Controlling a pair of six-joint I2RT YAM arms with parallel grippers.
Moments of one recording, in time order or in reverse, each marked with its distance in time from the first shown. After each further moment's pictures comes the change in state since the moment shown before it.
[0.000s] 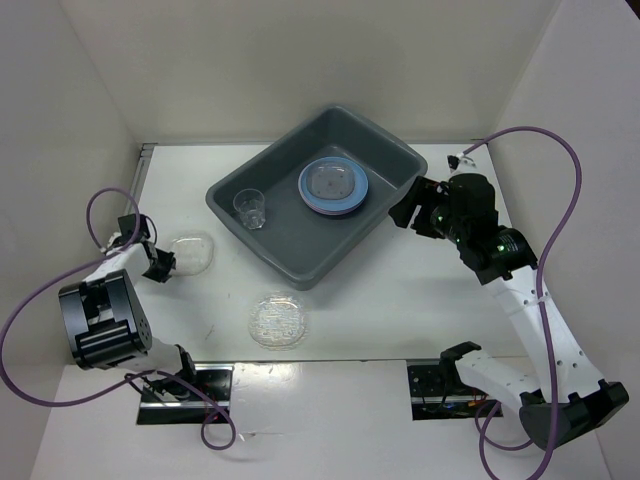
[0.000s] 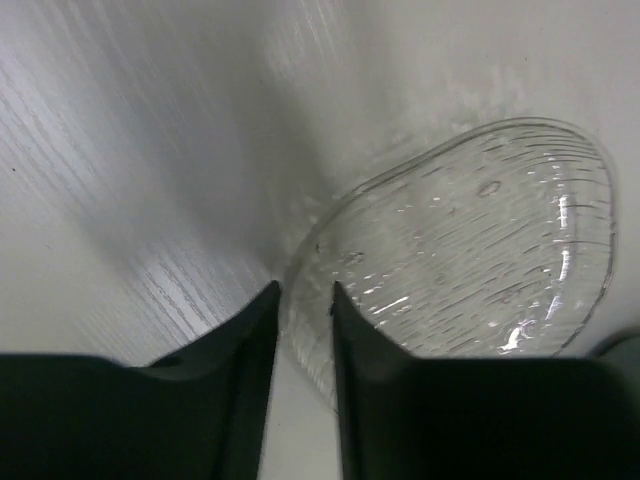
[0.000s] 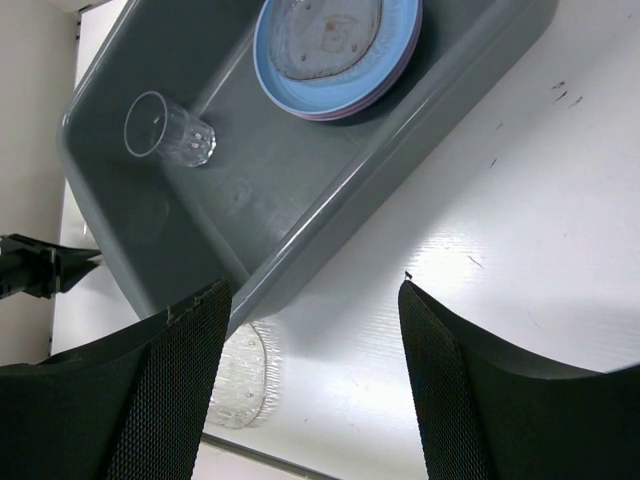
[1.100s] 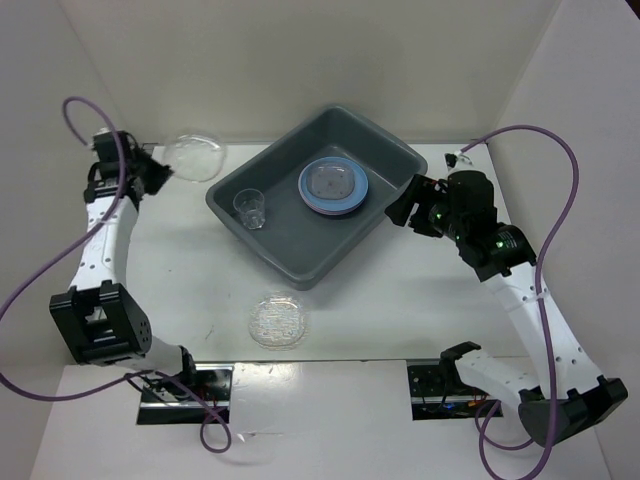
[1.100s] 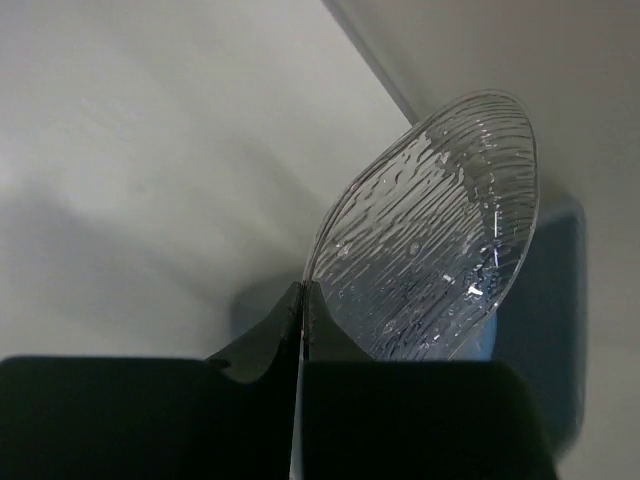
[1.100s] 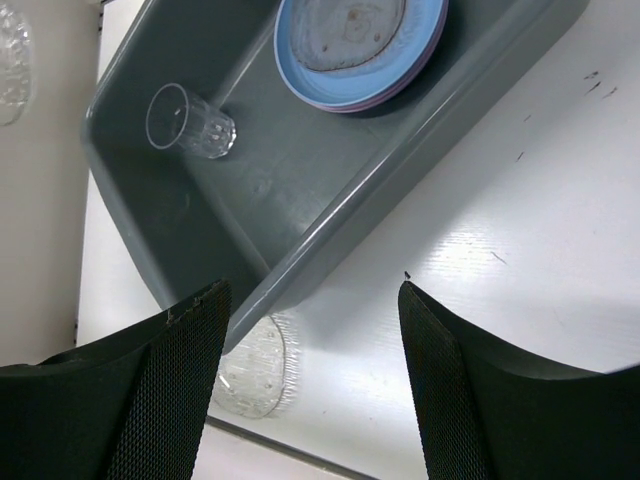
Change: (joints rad) left arm -0.107 0.007 0.614 -0.072 0.183 0.107; right arm 0.000 0.020 0.019 -0.003 -0.041 0.020
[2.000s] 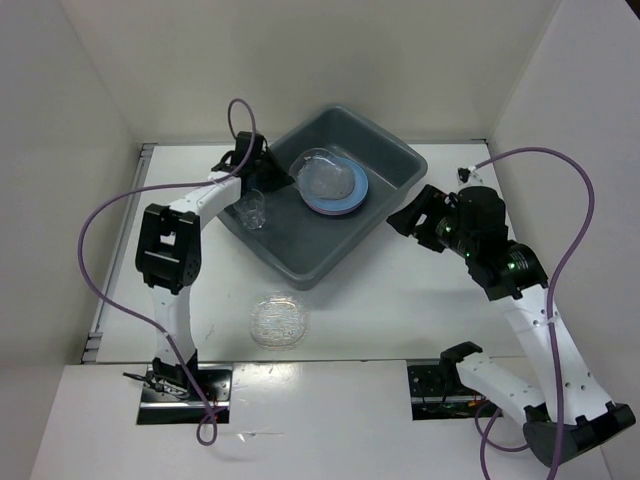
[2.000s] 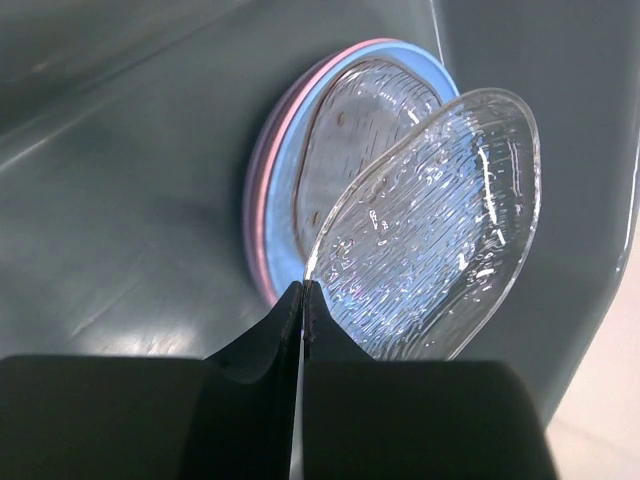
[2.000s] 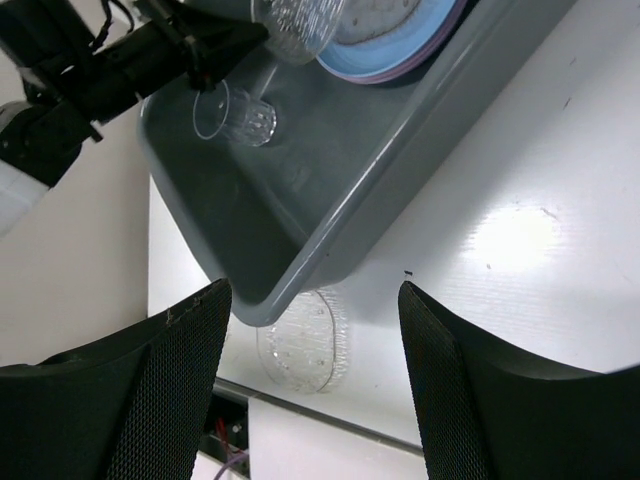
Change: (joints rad) left arm -0.542 0.577 0.246 0.241 0.126 -0.117; right arm 0.000 -0.114 -0.061 -0.024 -0.042 0.154
